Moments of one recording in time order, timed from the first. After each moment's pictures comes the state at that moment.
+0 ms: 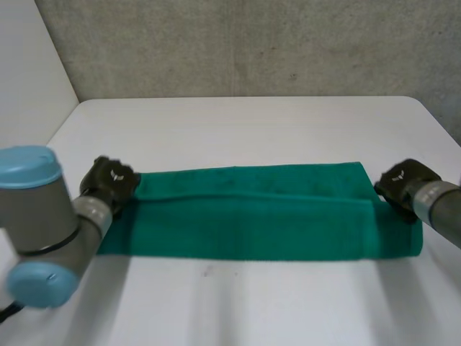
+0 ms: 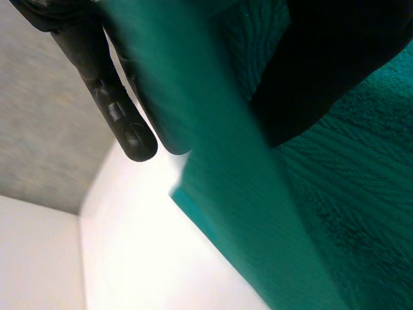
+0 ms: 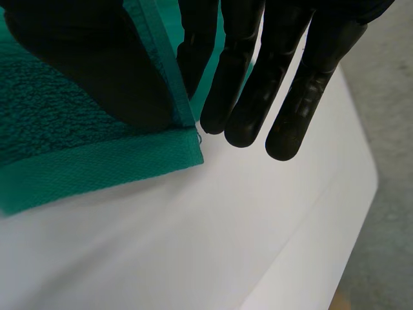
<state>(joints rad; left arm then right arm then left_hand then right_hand) 4.37 -1.94 -1.71 3.31 -1.63 3.91 1.70 -1.16 1.51 0.22 1.49 2.14 1.15 1.20 1.19 1.20 0.97 0.98 1.17 1.18 1.19 1.00</state>
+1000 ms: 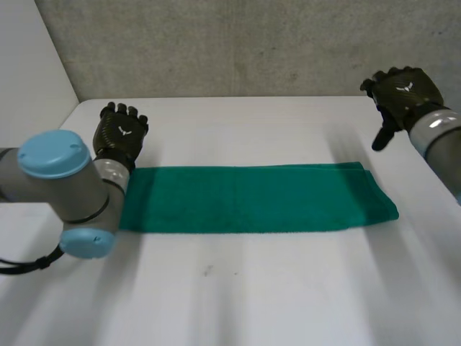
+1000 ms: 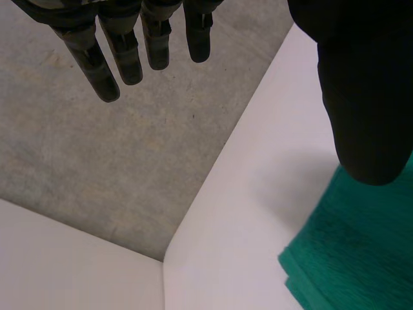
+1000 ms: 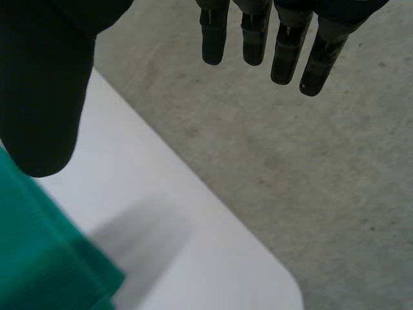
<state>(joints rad) 4.33 -2.16 -1.44 3.60 -1.70 3.91 1.74 -1.15 1.27 -0.05 1.38 2.66 0.19 0.20 0.21 0.20 0.04 0.20 0.22 0.21 0.23 0.06</state>
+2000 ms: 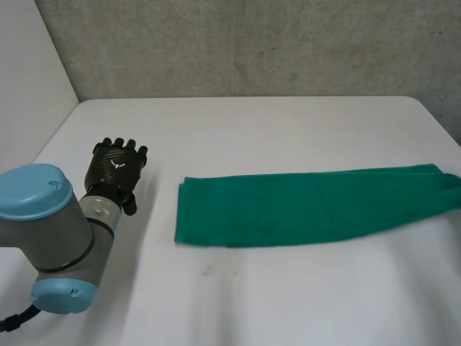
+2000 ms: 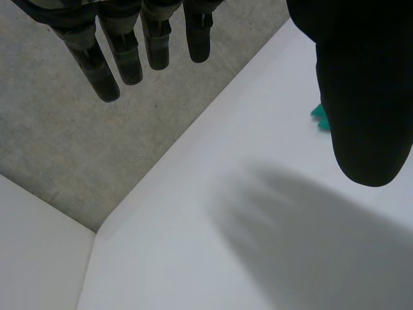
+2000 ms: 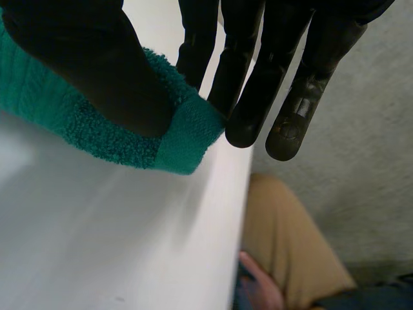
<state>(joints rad) 4.32 -1.97 -1.75 3.60 -1.69 3.67 1.31 -1.02 1.40 -0.03 1.38 2.43 0.19 0.20 0.21 0.20 0.04 0.96 1.18 1.18 1.19 0.98</state>
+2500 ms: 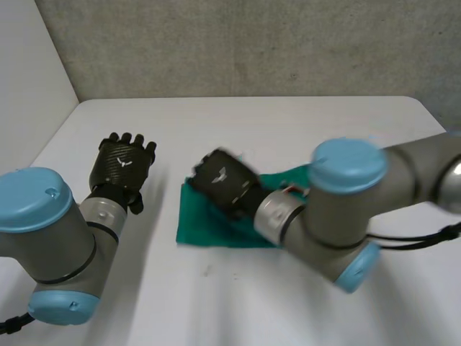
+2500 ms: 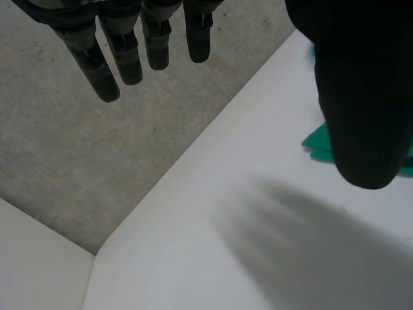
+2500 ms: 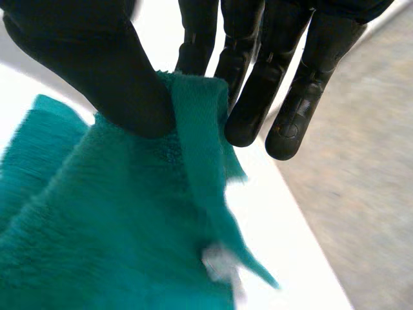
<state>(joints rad) 4.27 -1.90 -1.78 3.60 -1.70 3.66 2.24 -0.94 1.28 -0.19 1.13 2.50 0.19 0.20 0.21 0.20 0.04 0.97 1.18 1.18 1.19 0.99</state>
